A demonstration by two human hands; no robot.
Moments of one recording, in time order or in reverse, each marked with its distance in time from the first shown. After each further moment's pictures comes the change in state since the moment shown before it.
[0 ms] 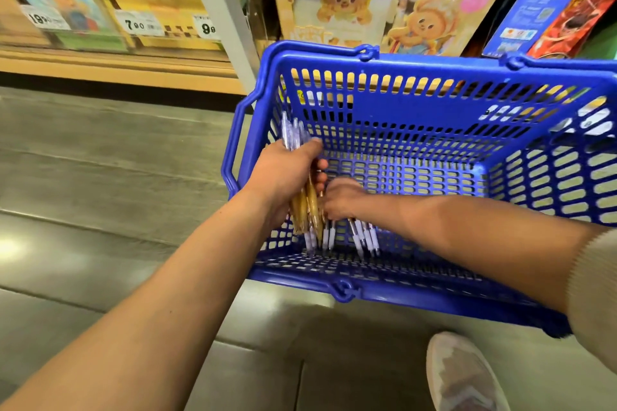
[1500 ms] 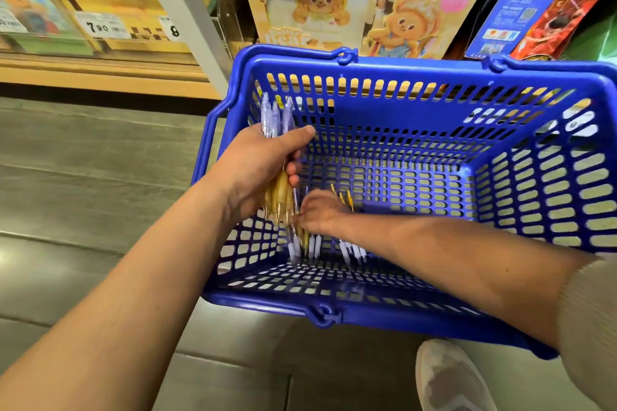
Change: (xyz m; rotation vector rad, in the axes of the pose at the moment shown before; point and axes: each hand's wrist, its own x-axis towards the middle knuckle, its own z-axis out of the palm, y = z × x) left_hand 0.014 0.024 -0.004 0.016 -0.161 0.065; right_hand 0.013 -0.005 0.025 -0.042 0.081 0.048
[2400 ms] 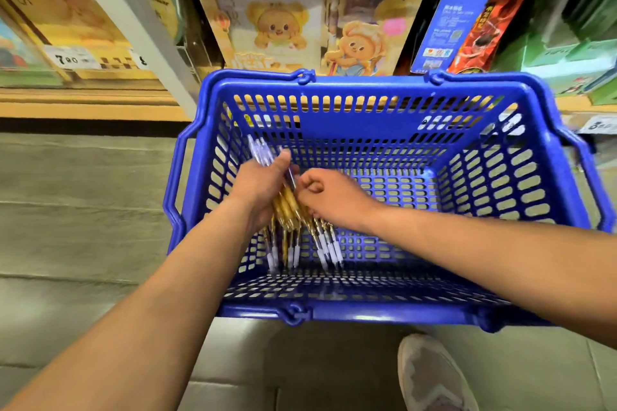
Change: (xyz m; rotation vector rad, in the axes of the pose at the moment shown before) left_hand 0.029 -0.034 0.032 -0.054 0.196 -0.156; right_hand -0.094 0.011 -0.082 0.455 0.219 -0.177
